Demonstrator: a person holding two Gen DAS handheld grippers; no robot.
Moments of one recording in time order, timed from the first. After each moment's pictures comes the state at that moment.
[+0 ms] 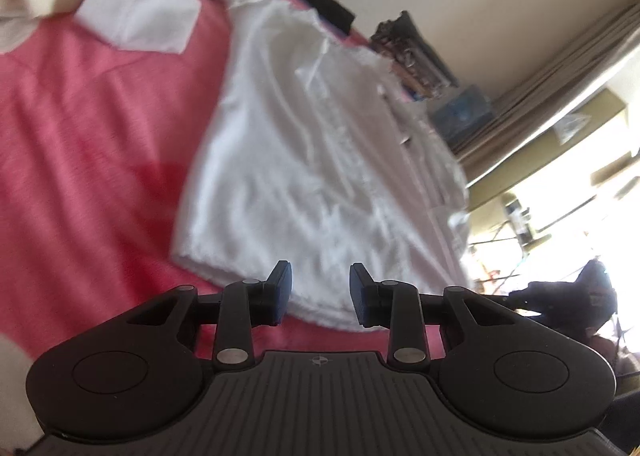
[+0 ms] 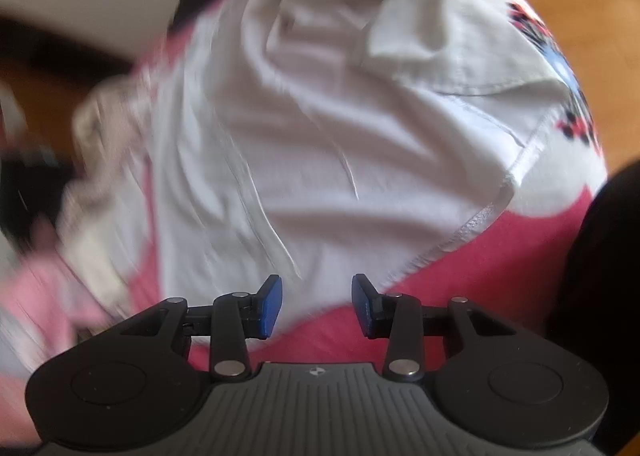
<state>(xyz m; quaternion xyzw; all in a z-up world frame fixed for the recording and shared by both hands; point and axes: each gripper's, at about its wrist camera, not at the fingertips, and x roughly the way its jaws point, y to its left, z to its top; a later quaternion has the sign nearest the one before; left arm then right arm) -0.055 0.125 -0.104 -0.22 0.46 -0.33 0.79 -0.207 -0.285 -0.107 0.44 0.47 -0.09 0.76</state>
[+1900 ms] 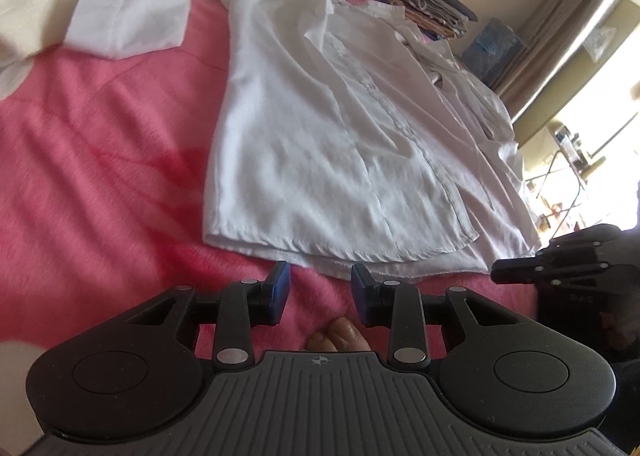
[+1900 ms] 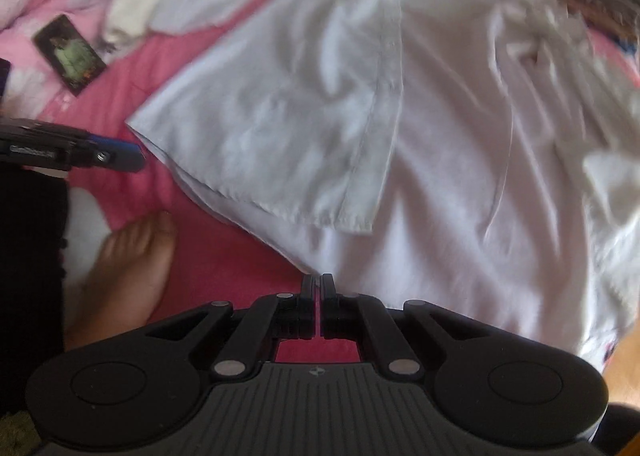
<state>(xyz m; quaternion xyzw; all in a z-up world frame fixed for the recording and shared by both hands) -0.064 0.113 -0.110 -0.10 0.48 -0.31 0.82 -0.175 -0.160 -0.103 0.00 0.51 0.08 0.85</state>
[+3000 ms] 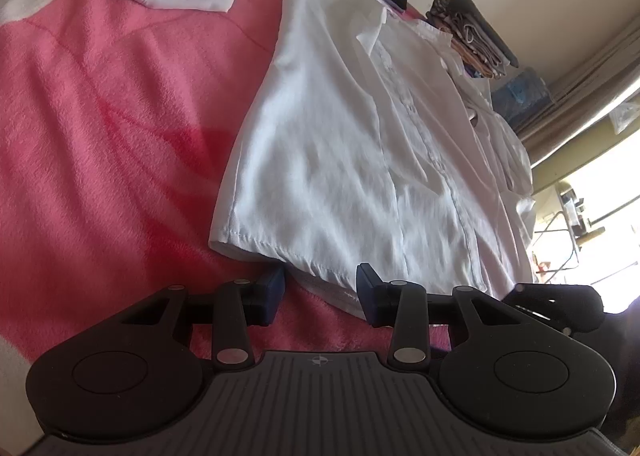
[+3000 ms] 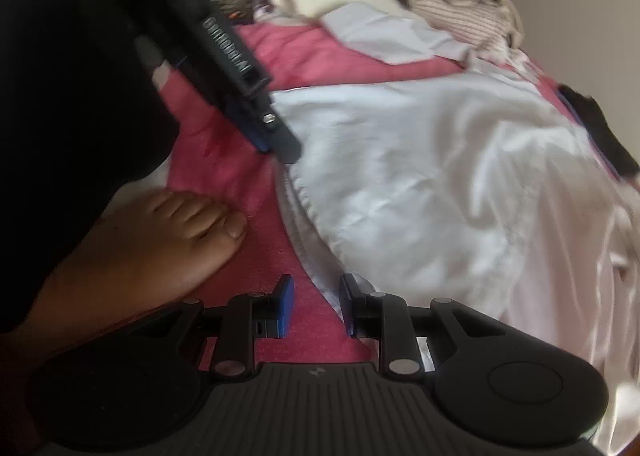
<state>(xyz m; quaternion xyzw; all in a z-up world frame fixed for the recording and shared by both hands) -0.039 0.110 -0.134 -0.19 0.50 -0.27 0.80 -0.164 -0.083 -0.134 -0.24 0.41 0.24 0.85</state>
